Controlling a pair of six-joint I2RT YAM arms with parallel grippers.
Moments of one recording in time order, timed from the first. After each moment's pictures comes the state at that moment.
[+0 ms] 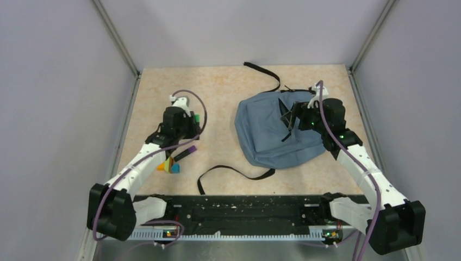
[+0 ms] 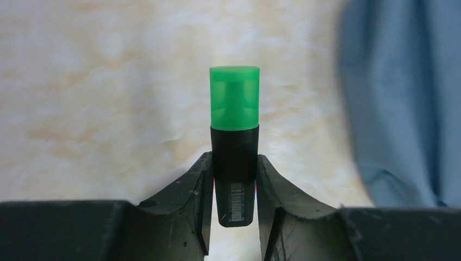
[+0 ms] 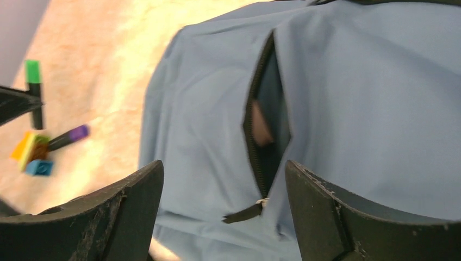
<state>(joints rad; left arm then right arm) -0.22 1.20 0.75 -0.24 -0.01 -0.36 0.25 1.03 0.81 -0.20 -0.20 0.25</state>
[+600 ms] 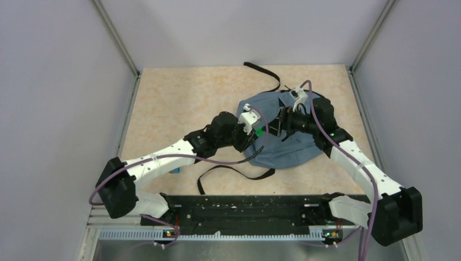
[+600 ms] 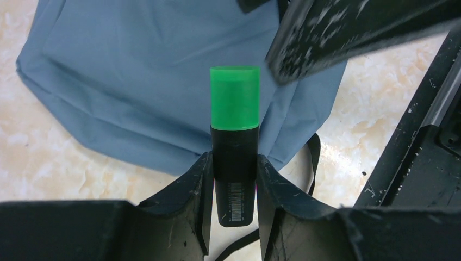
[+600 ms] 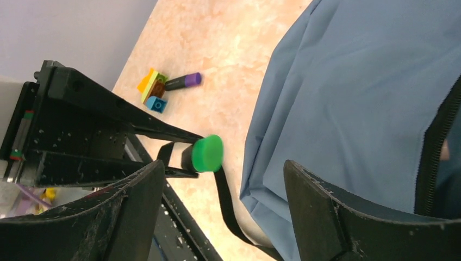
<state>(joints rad) -0.87 1.34 0.97 -0.12 0.12 -0.01 0.35 1.10 0.81 -0.12 -0.59 0.40</state>
